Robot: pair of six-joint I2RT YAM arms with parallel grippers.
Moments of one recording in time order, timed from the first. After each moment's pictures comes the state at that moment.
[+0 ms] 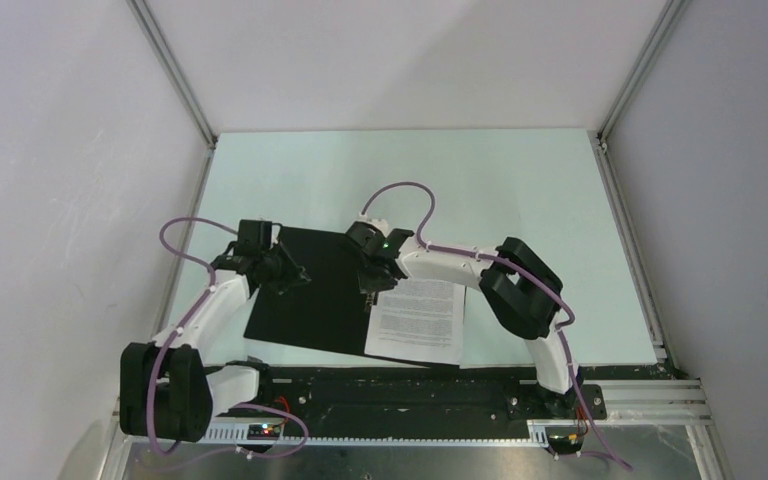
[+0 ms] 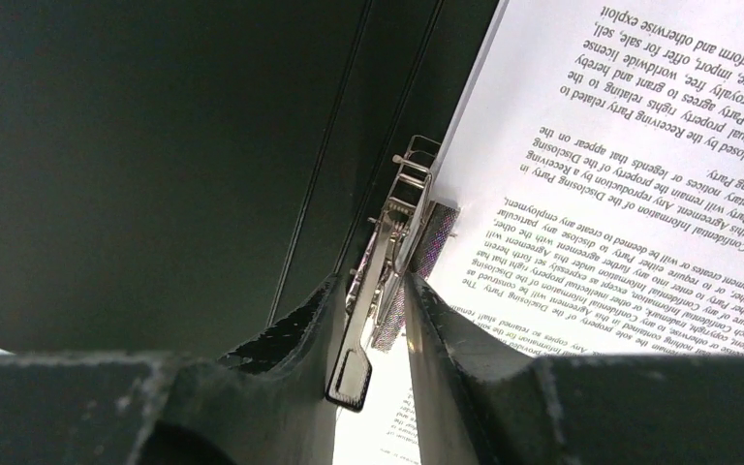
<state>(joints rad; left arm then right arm) -0.09 1.15 0.66 -0.50 0.16 -0.76 1.01 2.05 1.54 -0.62 0.17 0.80</state>
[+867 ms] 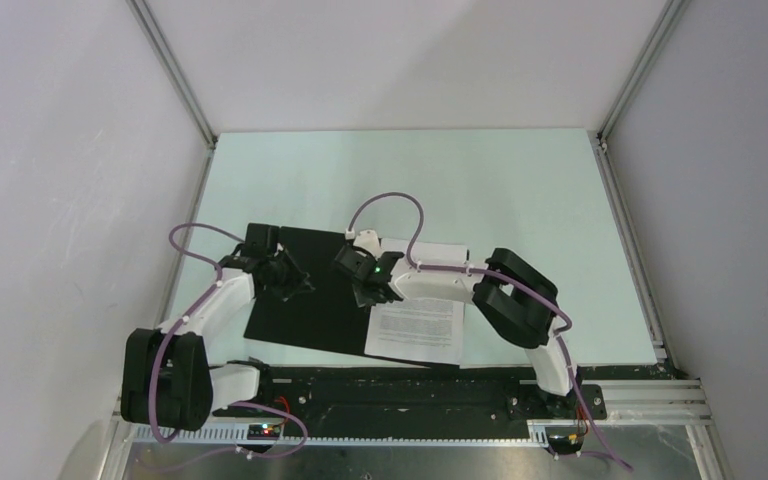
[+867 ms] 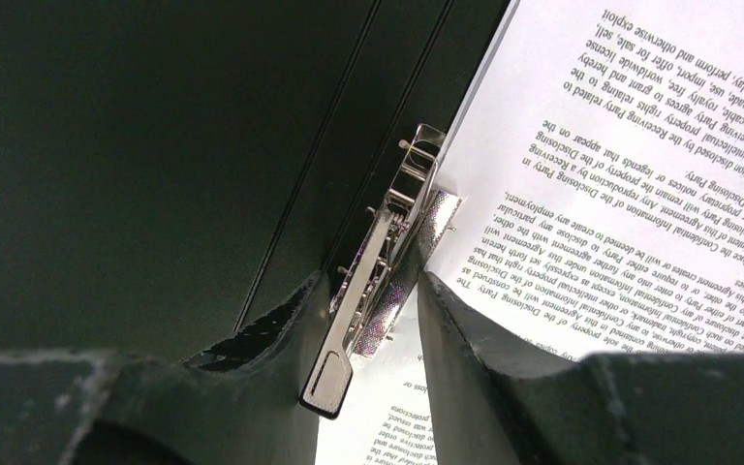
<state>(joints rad) -0.12 1.21 0.63 -0.50 0.17 -0.80 1.10 2.07 1.49 -0.56 0.39 0.72</state>
